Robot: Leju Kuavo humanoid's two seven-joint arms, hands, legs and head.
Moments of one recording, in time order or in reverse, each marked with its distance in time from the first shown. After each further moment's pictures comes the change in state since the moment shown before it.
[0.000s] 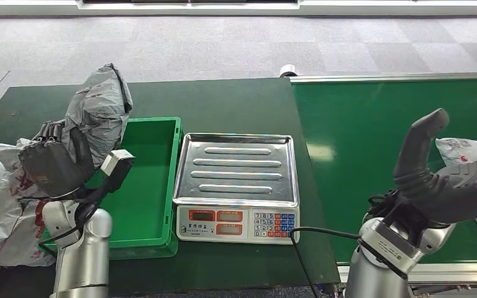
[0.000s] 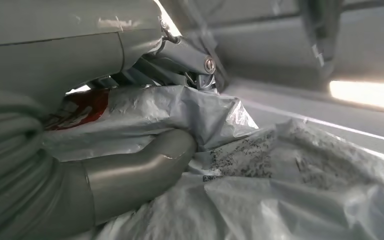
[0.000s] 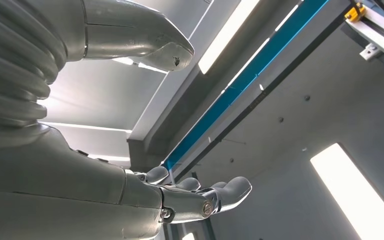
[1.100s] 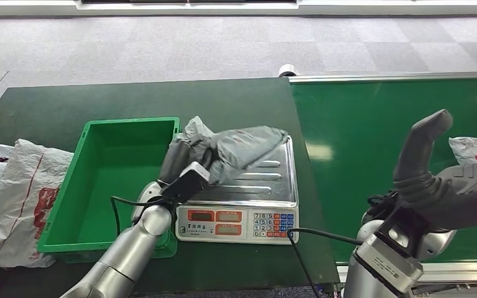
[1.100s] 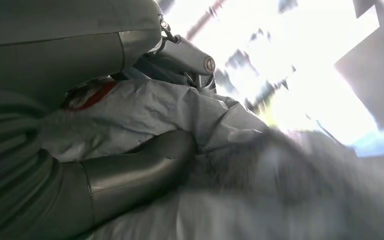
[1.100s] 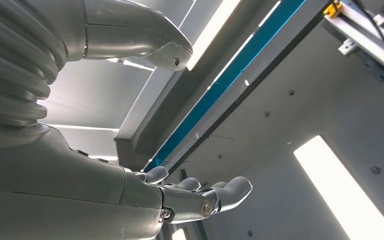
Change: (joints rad) left arm -0.153 0.127 -0.636 0.392 0.821 -0.407 -0.099; right arm -0.006 0.000 0.040 -0.041 0.021 0.000 0.000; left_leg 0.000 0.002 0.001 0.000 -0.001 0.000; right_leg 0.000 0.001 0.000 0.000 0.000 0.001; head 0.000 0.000
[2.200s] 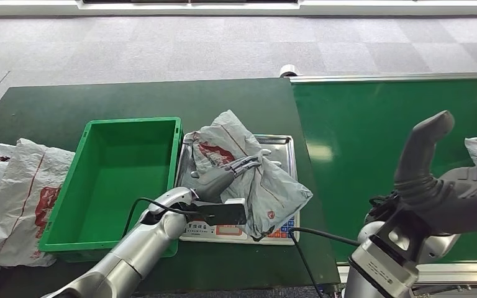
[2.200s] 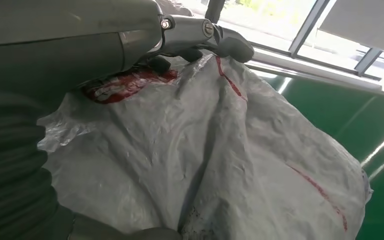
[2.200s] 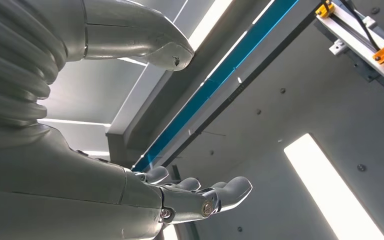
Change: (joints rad) left arm -0.091 -0.027 -0.181 0.188 -0.230 -0.475 -0.008; right arm -0.003 0.001 0.009 -0.022 0.040 0.000 0.000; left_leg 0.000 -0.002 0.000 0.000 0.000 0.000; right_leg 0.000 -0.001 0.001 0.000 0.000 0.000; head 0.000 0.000
